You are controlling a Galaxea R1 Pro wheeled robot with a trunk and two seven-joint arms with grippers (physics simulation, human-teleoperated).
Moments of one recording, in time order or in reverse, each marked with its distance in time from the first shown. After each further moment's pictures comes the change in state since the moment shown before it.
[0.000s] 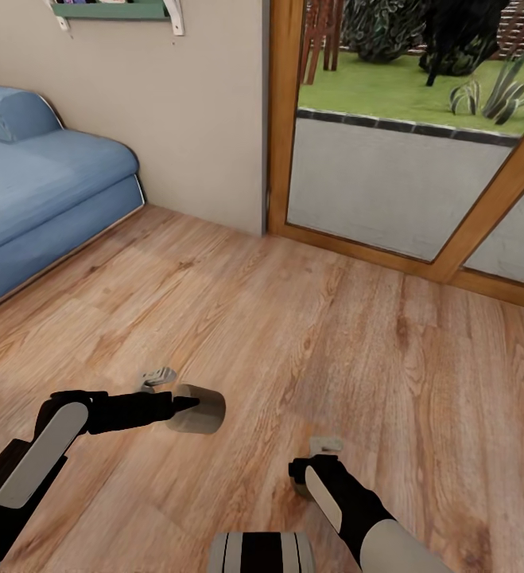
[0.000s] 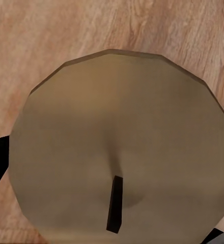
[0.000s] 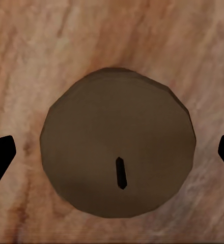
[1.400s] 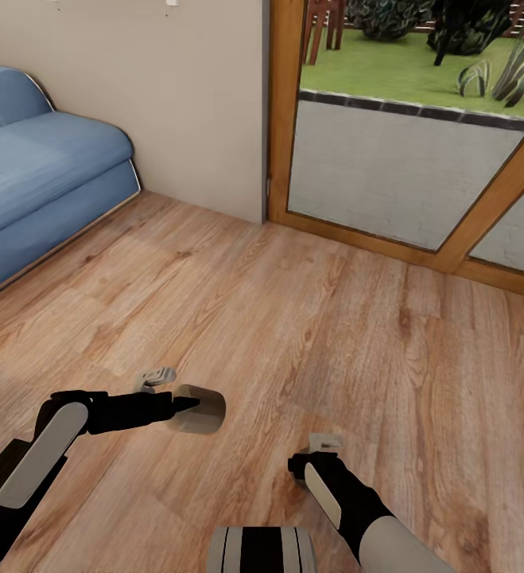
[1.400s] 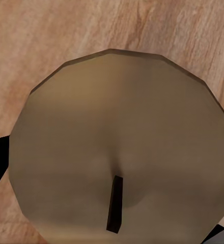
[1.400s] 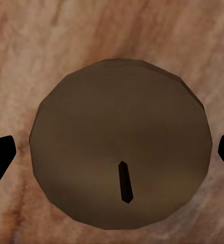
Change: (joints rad) left arm 0.000 0.001 -0.002 0.000 0.002 0.000 -0.001; right arm -0.009 0.001 0.000 -0.001 0.000 -0.017 0.000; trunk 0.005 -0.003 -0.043
